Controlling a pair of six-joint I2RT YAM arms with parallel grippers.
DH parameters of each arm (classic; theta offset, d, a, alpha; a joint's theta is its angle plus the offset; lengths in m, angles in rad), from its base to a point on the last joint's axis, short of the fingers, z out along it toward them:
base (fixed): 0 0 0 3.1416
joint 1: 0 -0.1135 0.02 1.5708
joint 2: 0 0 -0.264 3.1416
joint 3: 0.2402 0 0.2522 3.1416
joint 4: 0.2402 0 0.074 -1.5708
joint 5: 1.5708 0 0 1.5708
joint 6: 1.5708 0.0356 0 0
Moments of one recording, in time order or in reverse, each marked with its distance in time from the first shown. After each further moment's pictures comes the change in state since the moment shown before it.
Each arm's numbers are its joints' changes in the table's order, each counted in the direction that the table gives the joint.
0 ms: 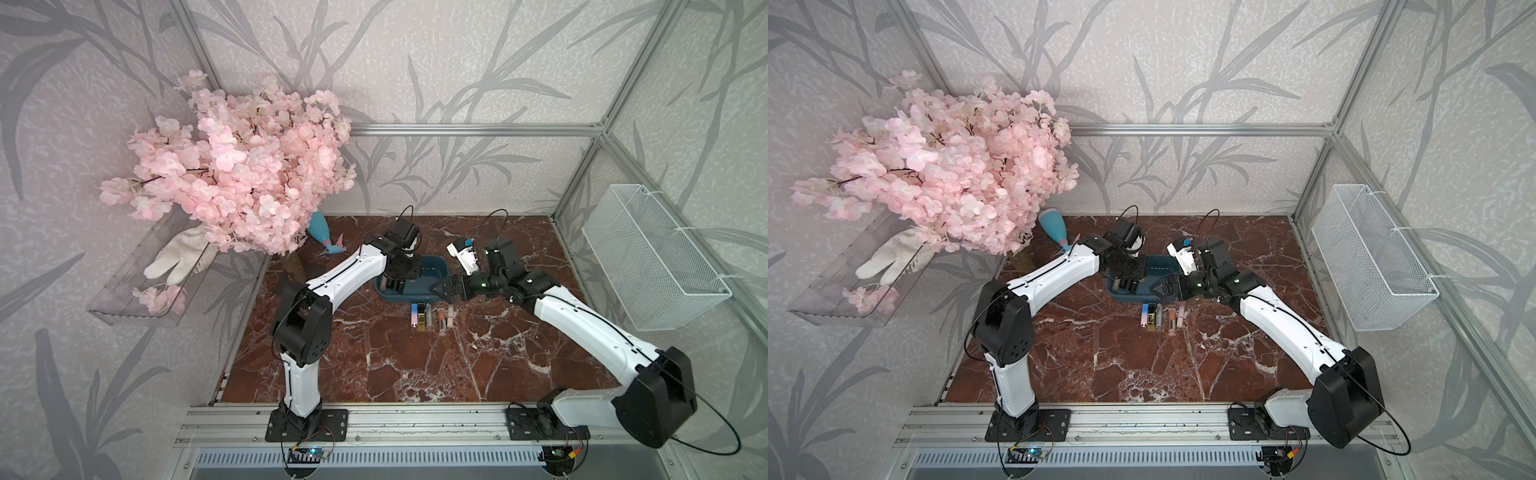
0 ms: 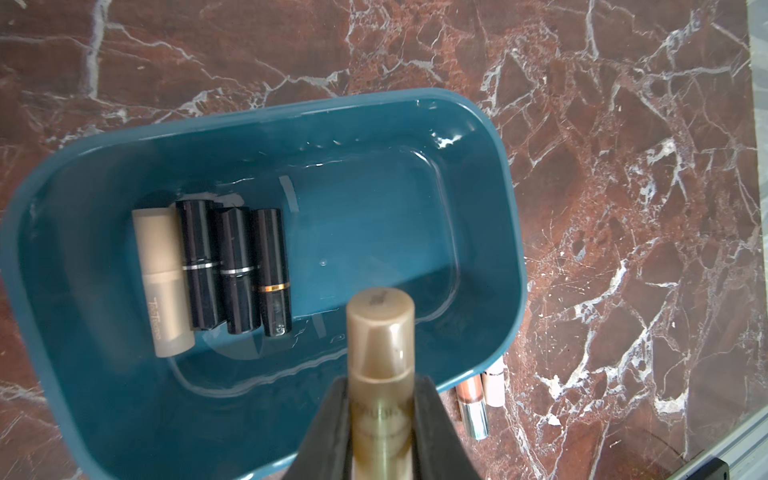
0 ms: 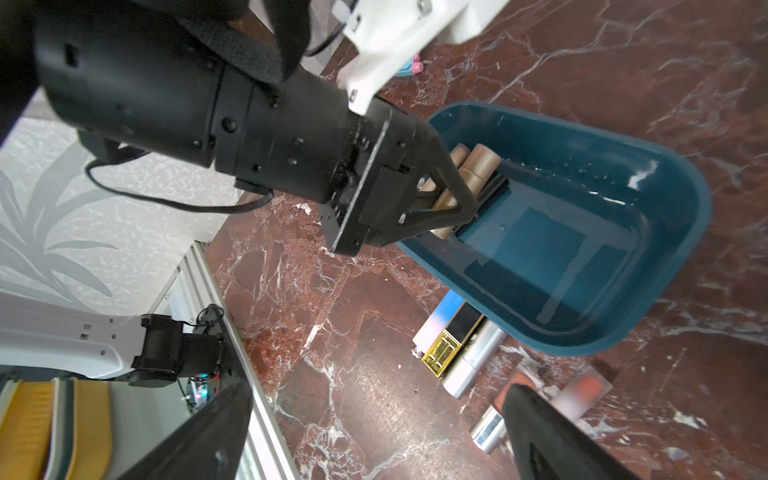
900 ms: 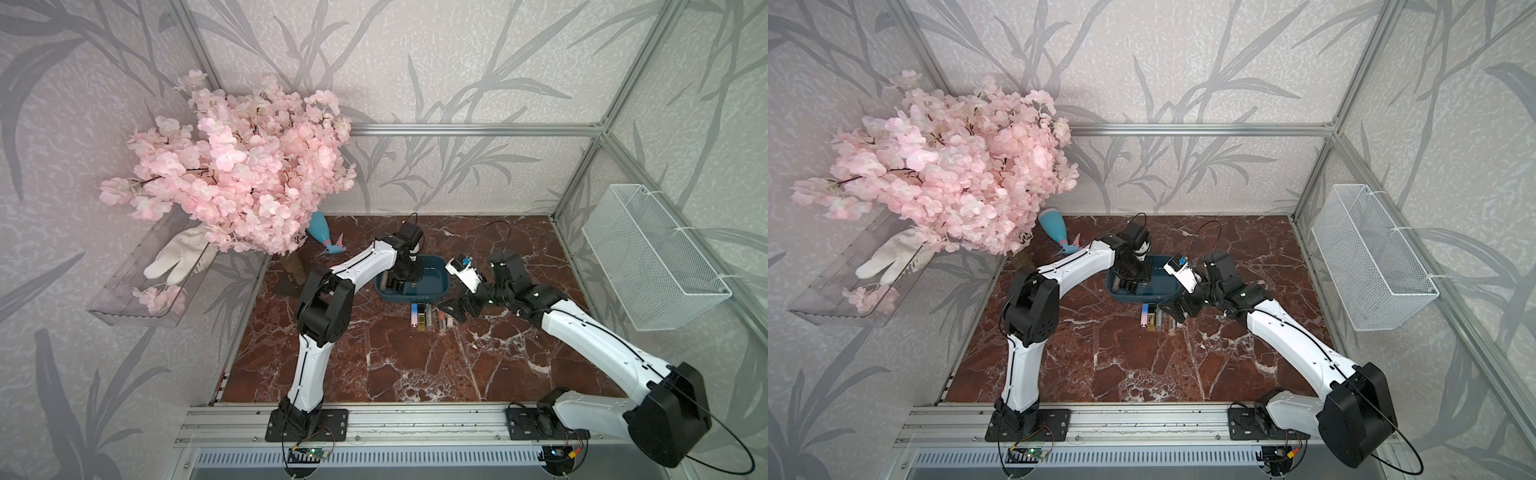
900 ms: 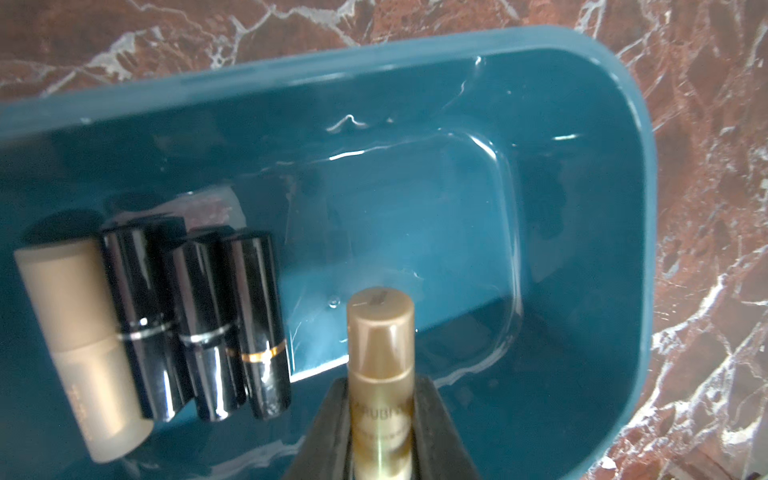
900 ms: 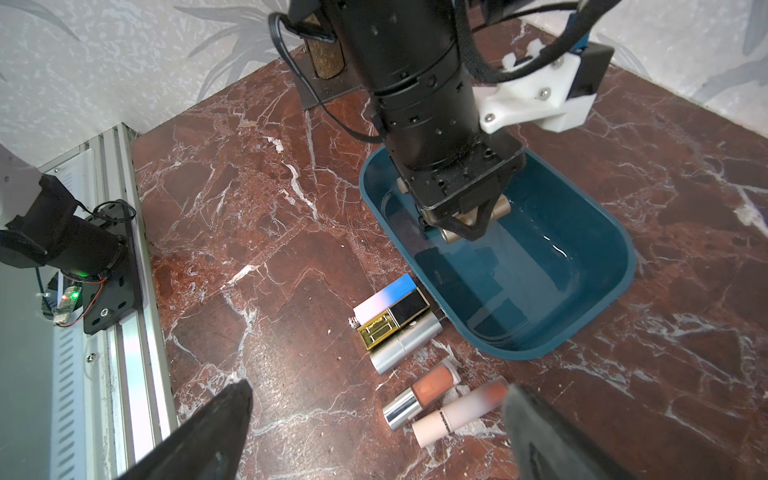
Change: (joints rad) left arm -0.023 0.223 0.127 0.045 0.024 0.046; right arm -0.004 -0.078 -0.125 -0.023 0.040 -0.423
